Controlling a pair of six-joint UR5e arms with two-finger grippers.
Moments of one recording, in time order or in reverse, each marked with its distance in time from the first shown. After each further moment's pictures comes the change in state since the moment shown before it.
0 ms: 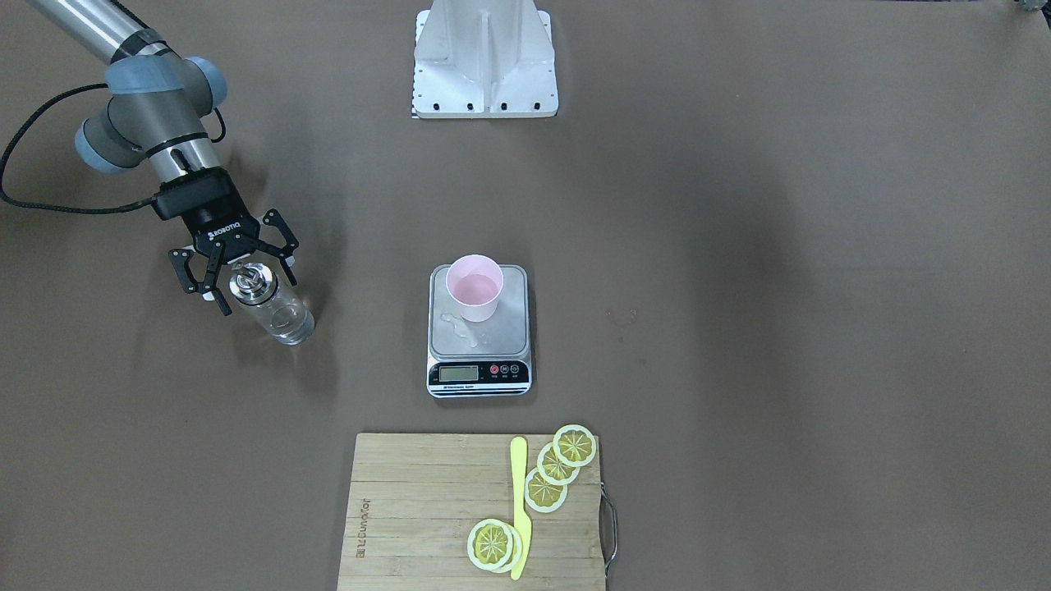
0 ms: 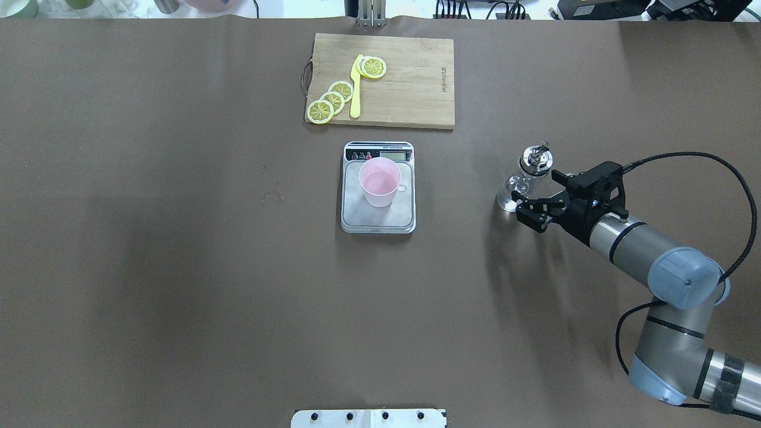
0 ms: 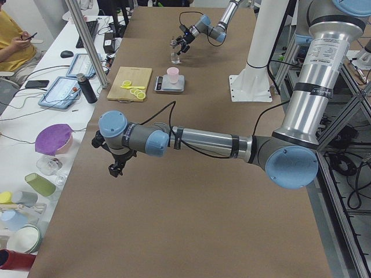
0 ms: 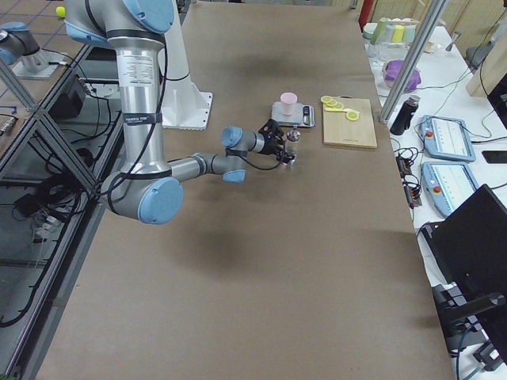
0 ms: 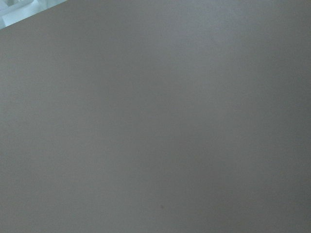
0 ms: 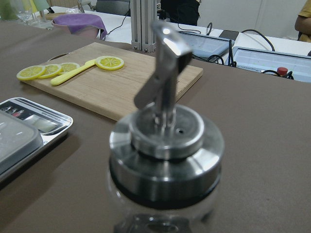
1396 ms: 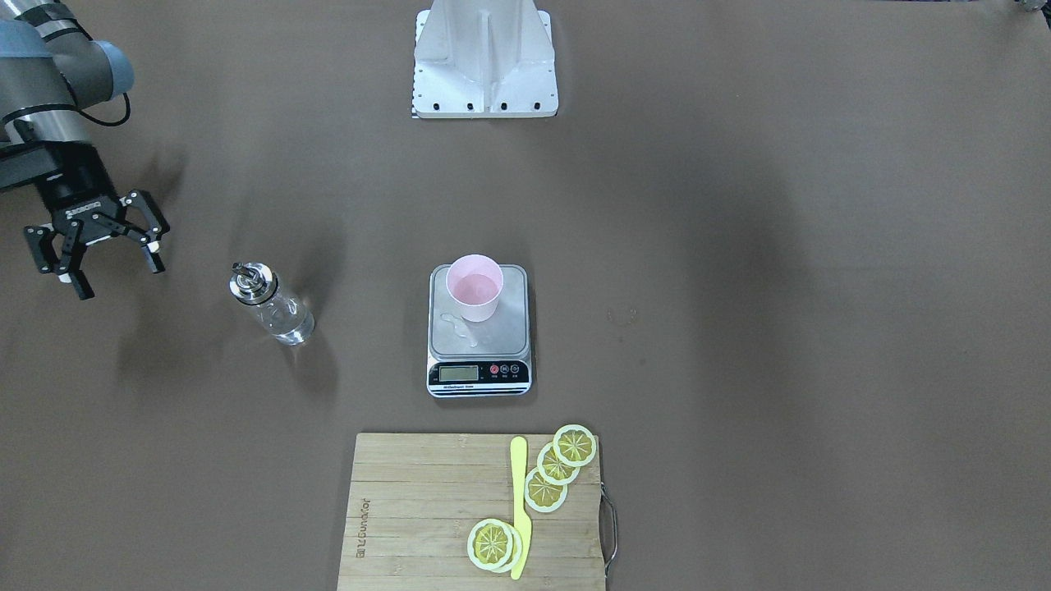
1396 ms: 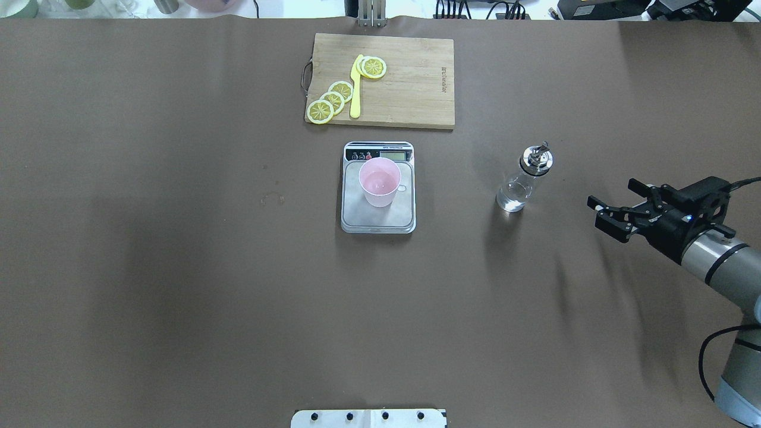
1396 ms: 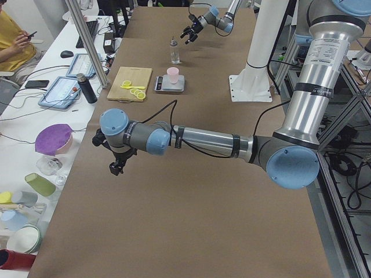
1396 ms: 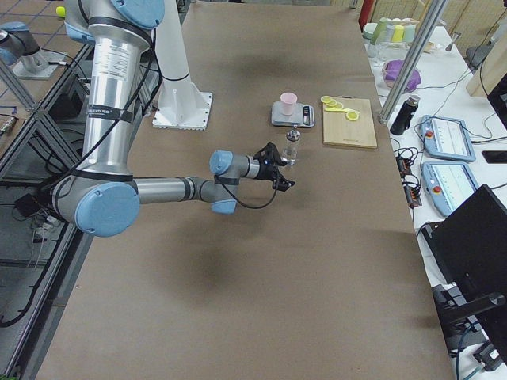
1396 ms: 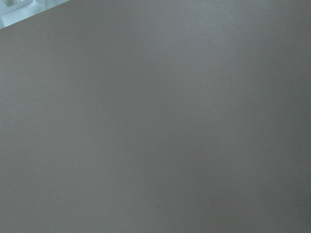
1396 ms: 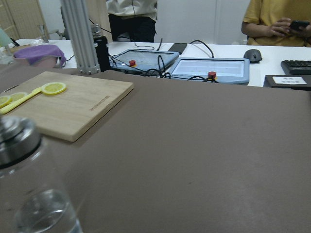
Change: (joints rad) left arm 0.000 0.009 -0.013 0.006 -0.009 -0.006; right arm 0.257 -0.209 0.004 0.176 0.202 0.145
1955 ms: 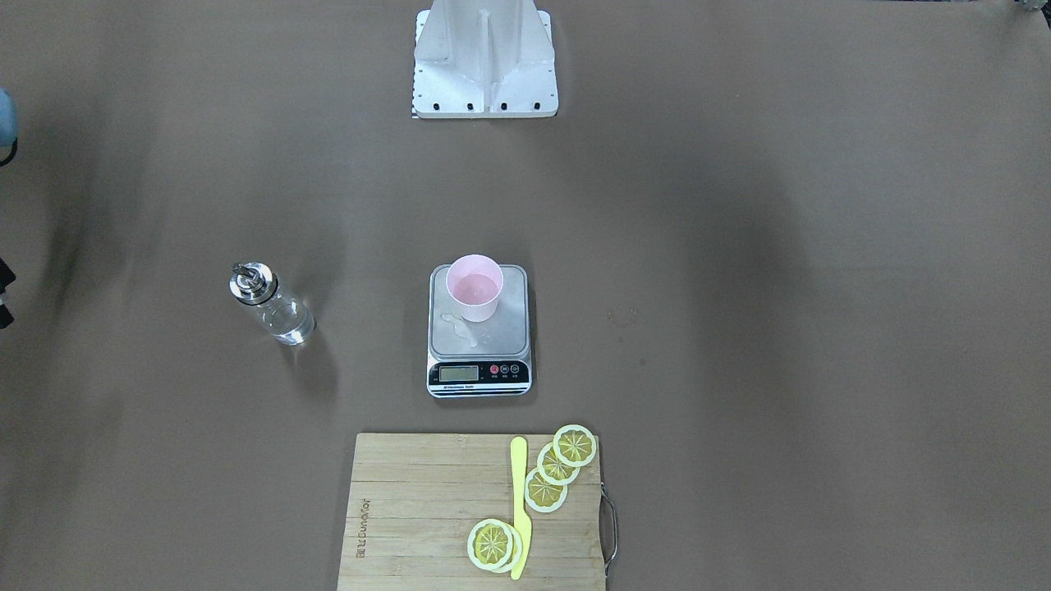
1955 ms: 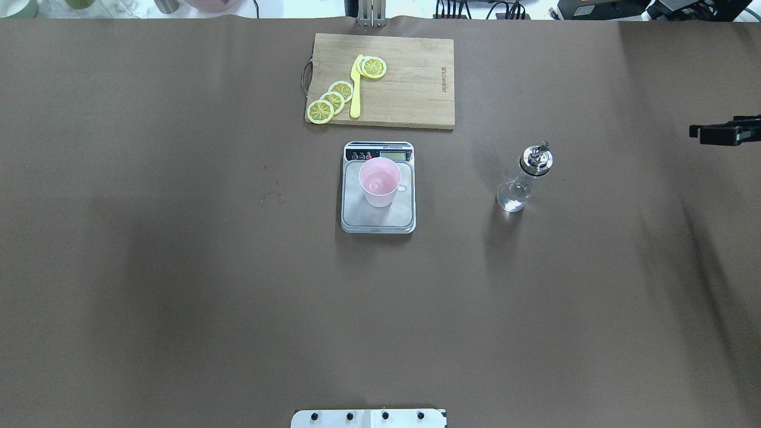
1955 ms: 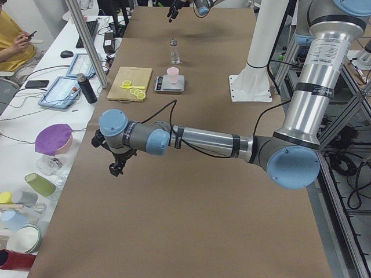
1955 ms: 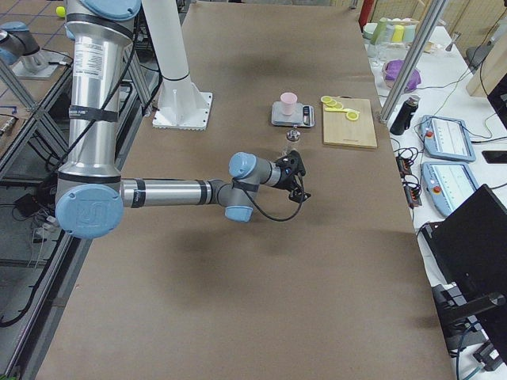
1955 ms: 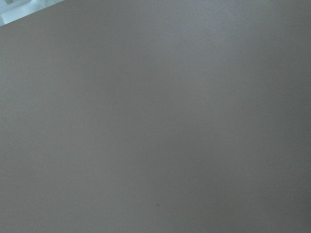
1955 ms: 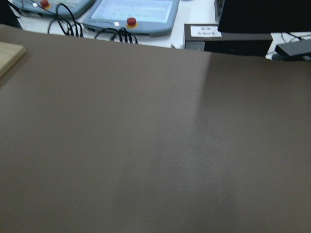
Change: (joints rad) left arm -0.010 -0.006 0.003 0.015 0.001 -0.007; right arm 0.461 0.107 -0.041 -0.462 0.592 -0.220
